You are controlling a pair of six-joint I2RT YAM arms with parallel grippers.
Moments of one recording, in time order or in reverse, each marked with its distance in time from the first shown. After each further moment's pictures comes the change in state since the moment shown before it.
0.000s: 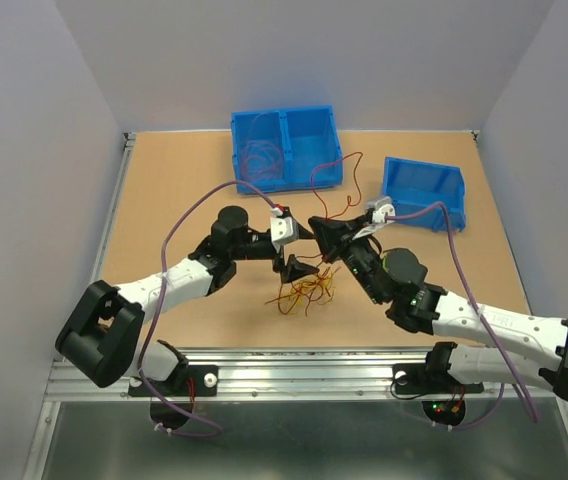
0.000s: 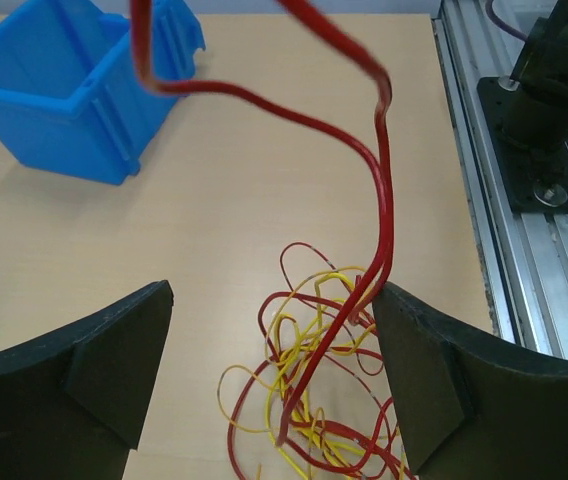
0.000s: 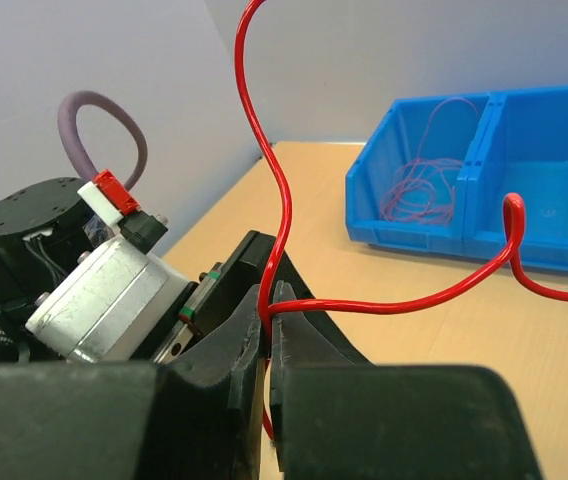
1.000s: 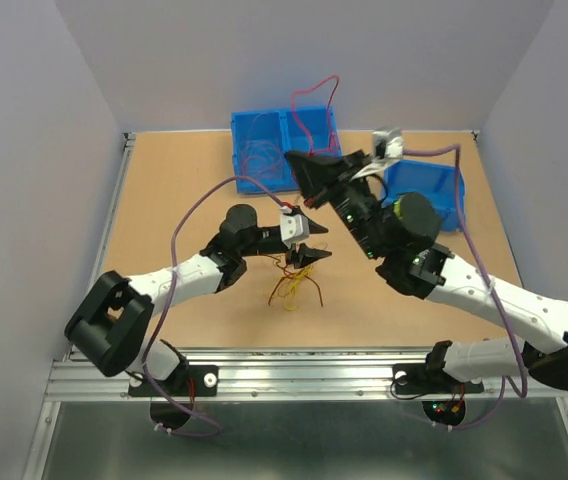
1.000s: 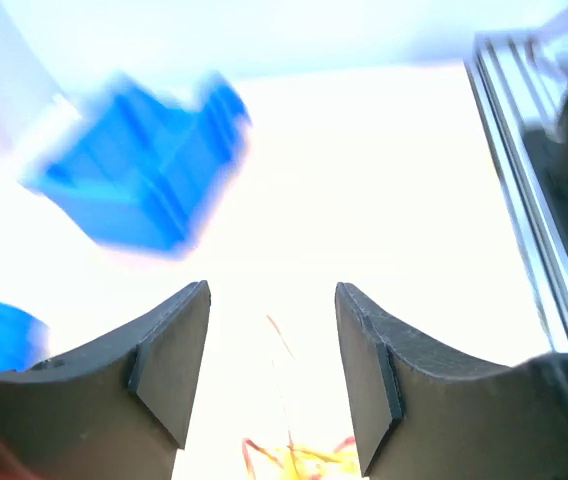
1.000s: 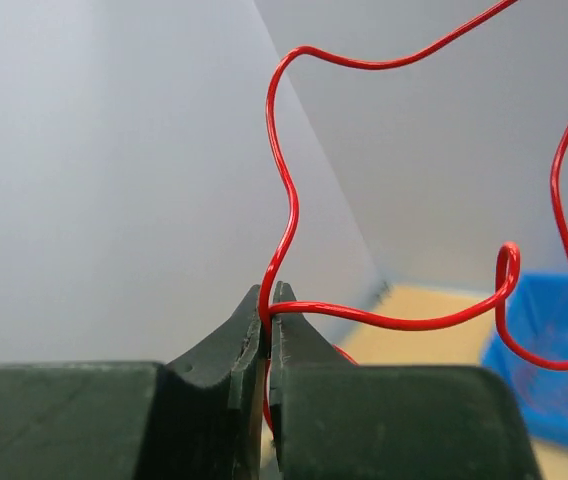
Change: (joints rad) left arm -0.063 0.054 0.061 0.175 -0.085 0.000; right arm -0.010 0.206 0.531 -0.158 -0.101 0.036
